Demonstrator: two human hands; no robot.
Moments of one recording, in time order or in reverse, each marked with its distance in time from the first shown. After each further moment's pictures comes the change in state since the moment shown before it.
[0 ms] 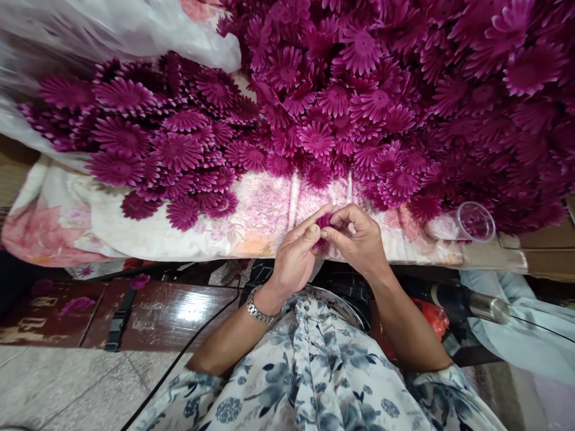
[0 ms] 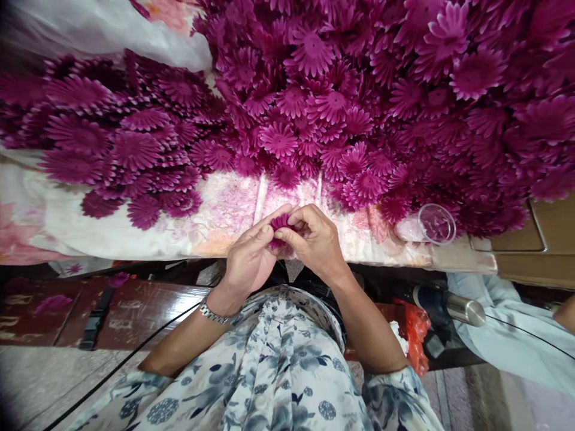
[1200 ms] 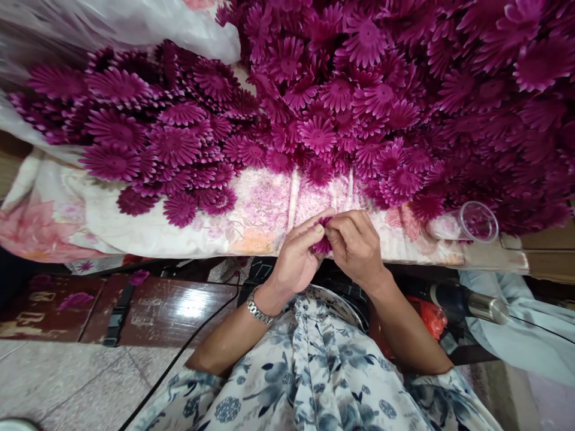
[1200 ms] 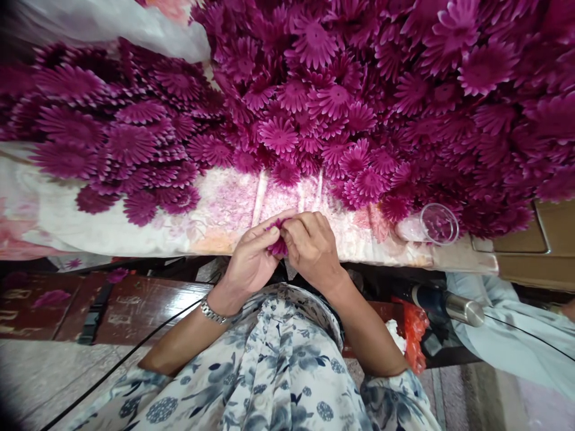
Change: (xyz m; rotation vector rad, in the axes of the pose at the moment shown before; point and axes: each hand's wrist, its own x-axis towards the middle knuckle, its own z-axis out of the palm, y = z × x) left_hand 0.000 -0.003 0.001 -0.068 0.117 -0.126; right_hand -0.009 0.002 -0.002 -0.479 0.008 -0.378
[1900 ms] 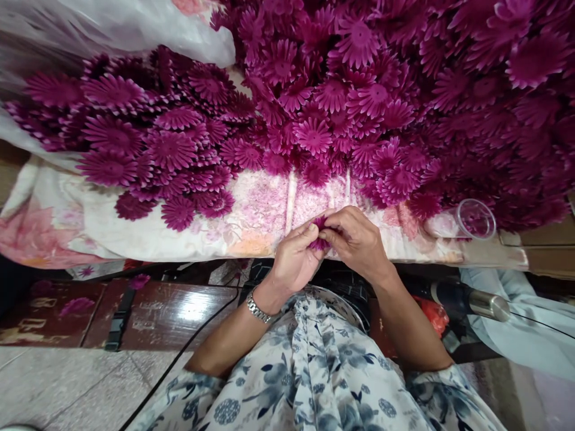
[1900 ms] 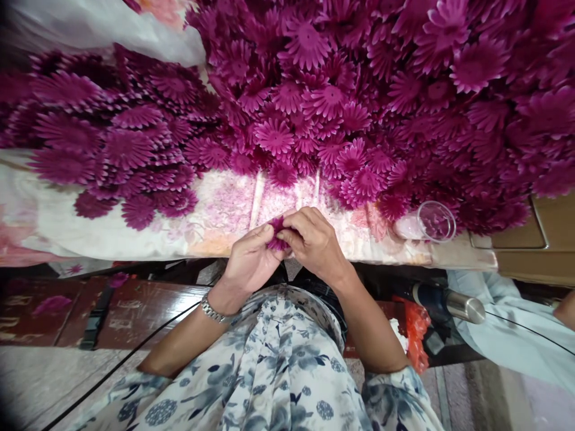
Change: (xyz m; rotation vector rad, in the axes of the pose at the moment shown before) left_hand 0.005 -0.001 0.000 -0.157 -0.121 -0.045; right_hand 0.007 0.003 -0.002 0.177 -0.053 -0.043
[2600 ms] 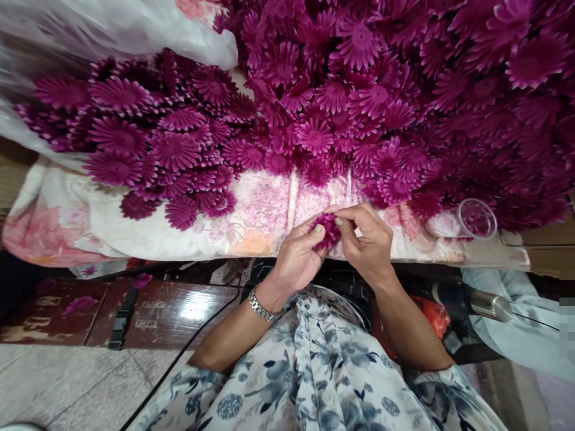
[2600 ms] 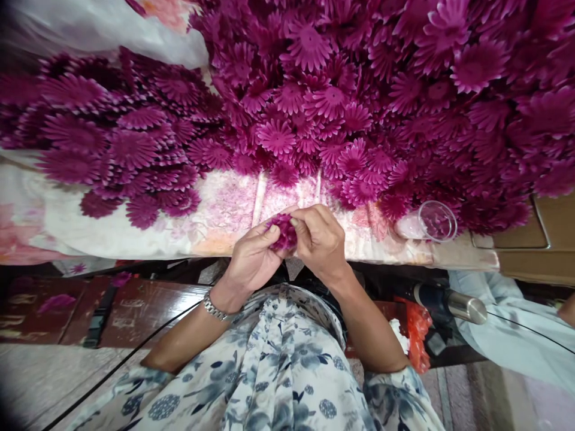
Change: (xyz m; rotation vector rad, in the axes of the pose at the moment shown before) left_hand 0.000 -0.001 0.002 0.015 0.033 0.019; right_hand 0.000 -0.004 -0.001 -0.066 0.209 0.142
